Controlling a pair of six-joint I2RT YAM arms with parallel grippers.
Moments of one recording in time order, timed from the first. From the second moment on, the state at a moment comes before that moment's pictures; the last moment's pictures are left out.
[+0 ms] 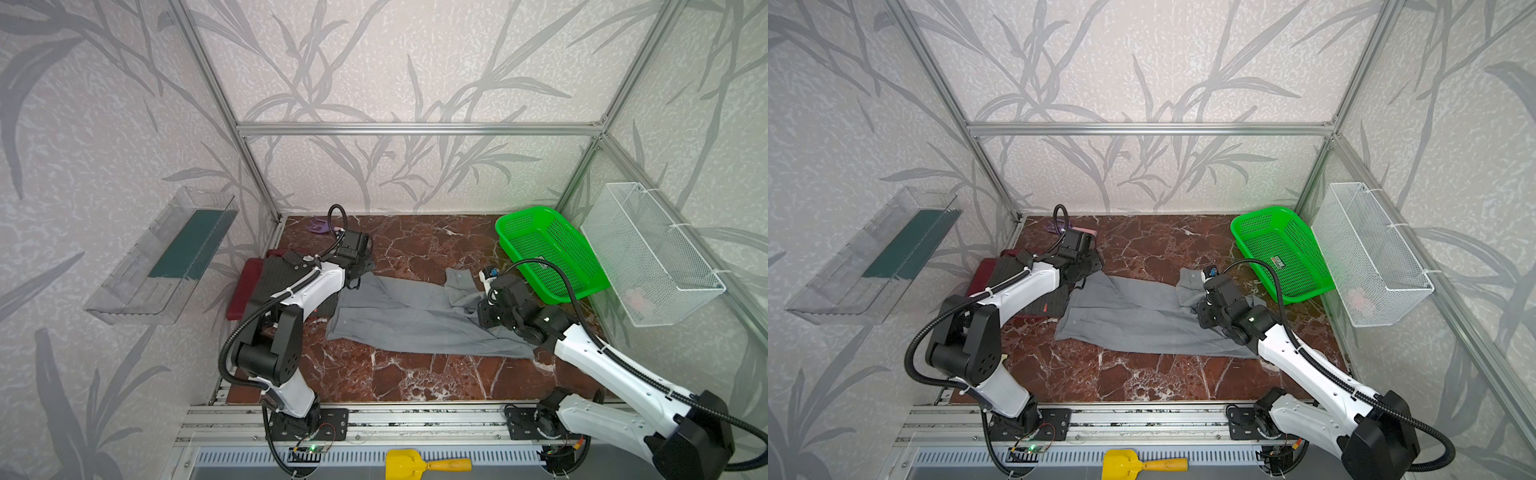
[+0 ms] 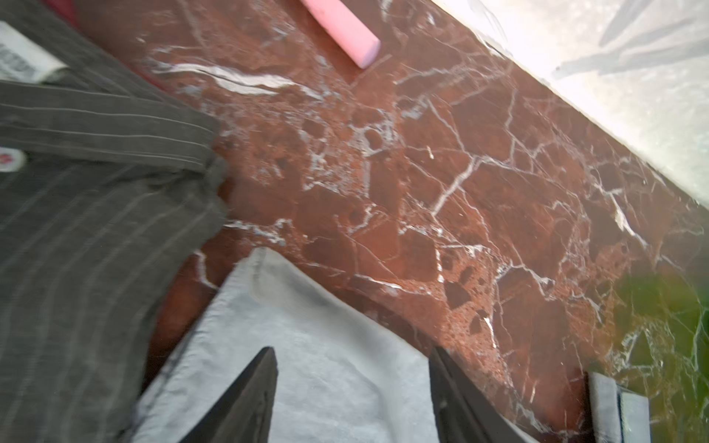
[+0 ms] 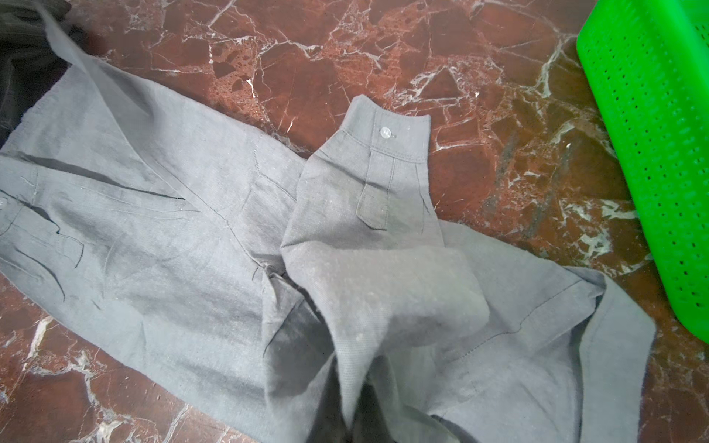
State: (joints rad) left arm -0.33 1.69 1.18 -0.37 -0.19 -0.74; right arm 0.60 1.06 0.78 -0.57 0.16 0.30
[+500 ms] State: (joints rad) left arm -0.39 1.75 1.14 -0.42 -0.26 -0.78; right arm 0.61 1.06 0.79 -0.60 0.15 0.33
